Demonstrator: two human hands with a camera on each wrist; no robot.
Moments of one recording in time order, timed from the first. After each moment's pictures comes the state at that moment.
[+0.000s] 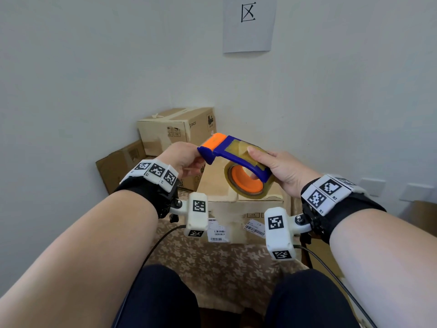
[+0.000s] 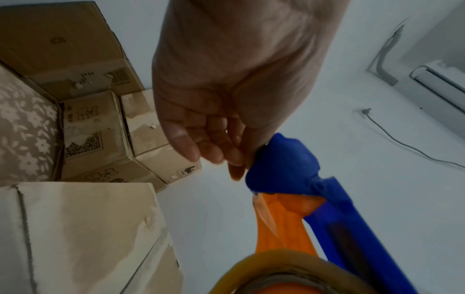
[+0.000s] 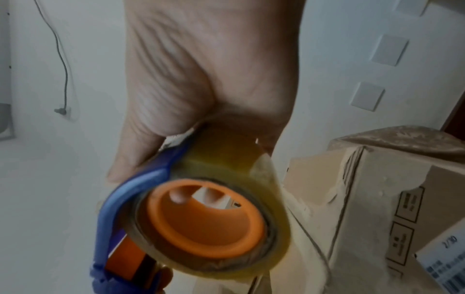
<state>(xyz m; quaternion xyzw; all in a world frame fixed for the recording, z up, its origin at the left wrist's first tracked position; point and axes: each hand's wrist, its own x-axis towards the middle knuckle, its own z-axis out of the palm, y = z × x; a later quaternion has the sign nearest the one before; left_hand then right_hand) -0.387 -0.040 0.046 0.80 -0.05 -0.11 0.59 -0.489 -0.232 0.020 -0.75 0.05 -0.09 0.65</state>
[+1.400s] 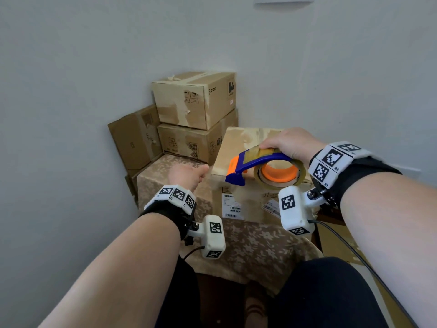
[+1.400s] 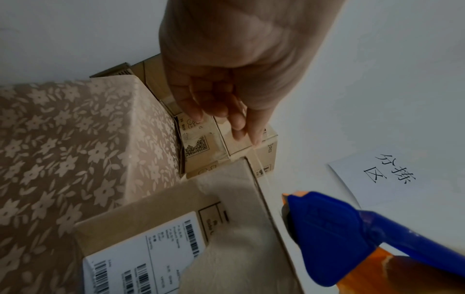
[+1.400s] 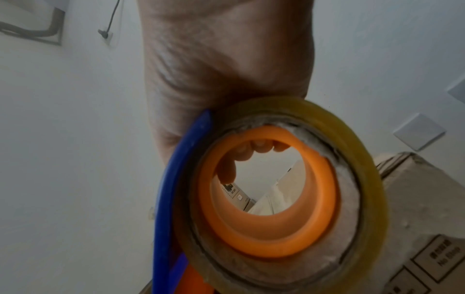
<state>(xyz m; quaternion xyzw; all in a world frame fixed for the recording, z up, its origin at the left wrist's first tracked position) -0.363 -0.003 -0.090 0.84 0.06 -0.01 0.54 -0.445 -0.215 0.018 -0.95 0.09 -0.01 0.30</state>
